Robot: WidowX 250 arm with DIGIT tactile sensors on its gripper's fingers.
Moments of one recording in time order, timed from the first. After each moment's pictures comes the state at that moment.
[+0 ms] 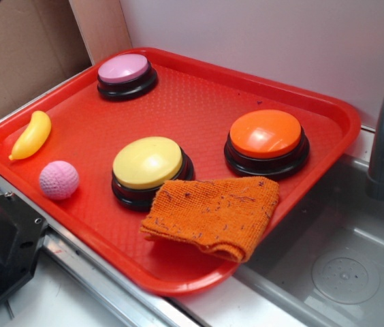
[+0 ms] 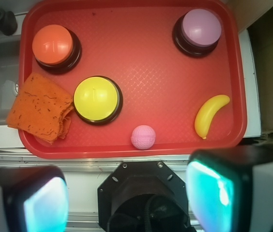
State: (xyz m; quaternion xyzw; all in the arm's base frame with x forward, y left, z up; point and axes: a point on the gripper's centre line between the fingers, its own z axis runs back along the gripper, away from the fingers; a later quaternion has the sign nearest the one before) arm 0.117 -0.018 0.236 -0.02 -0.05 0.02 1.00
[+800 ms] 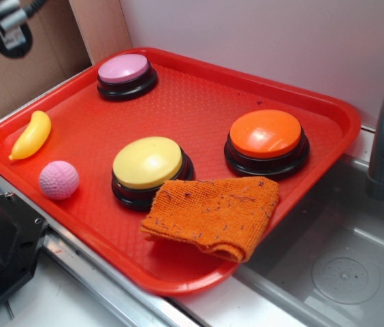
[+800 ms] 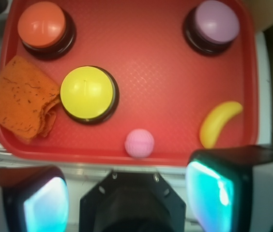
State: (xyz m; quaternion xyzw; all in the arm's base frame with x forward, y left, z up) arm 0.127 -0.012 0.186 0.00 -0.05 -0.03 1.00
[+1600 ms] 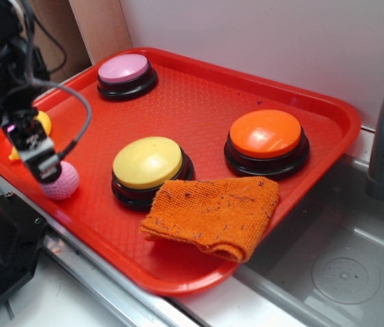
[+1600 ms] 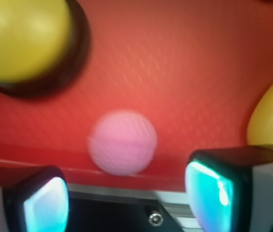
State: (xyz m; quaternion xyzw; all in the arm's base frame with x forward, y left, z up) arm 0.110 0.016 0.059 -0.01 -0.02 -0.04 1.00
